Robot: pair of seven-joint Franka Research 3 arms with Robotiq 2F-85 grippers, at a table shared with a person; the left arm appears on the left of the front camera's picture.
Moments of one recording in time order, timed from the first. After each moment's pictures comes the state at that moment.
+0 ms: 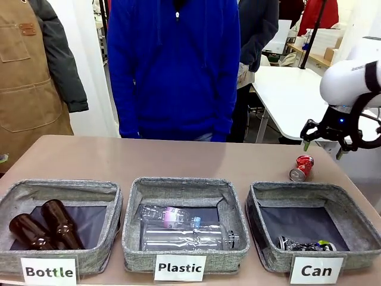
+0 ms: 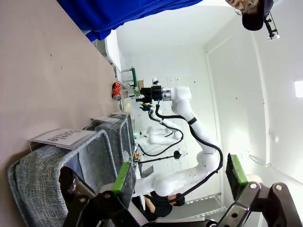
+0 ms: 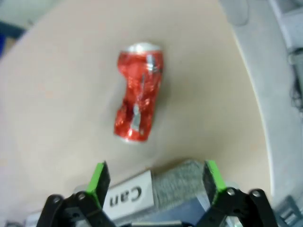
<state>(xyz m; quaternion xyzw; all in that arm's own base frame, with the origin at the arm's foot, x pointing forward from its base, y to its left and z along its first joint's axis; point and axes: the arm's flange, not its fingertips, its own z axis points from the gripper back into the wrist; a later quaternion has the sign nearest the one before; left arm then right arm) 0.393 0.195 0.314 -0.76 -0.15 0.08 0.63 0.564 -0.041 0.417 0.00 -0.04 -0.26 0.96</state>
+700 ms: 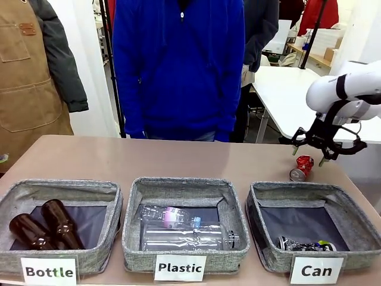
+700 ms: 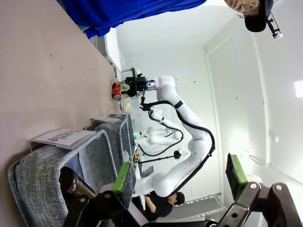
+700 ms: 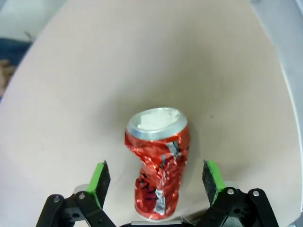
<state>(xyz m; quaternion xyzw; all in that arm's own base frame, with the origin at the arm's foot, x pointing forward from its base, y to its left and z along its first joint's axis) 0.393 0.195 0.314 -0.76 -0.15 0.08 0.63 0.638 -0.068 0.331 0.05 0.01 -0.33 0.94</state>
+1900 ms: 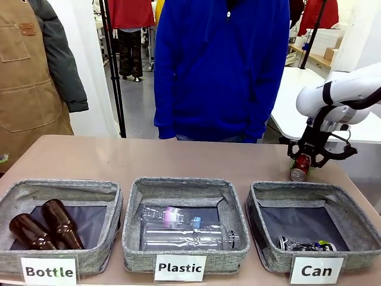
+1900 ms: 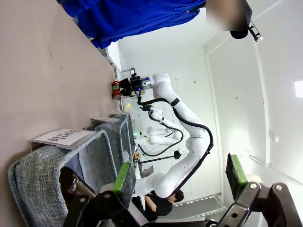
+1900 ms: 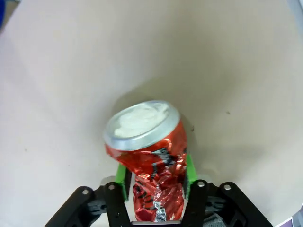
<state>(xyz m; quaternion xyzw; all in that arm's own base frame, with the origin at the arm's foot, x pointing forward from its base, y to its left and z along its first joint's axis) 0.393 0.195 0.314 -0.76 -0.15 0.08 0.63 0.643 -0.056 0.306 0.03 0.06 -0.32 0.94</state>
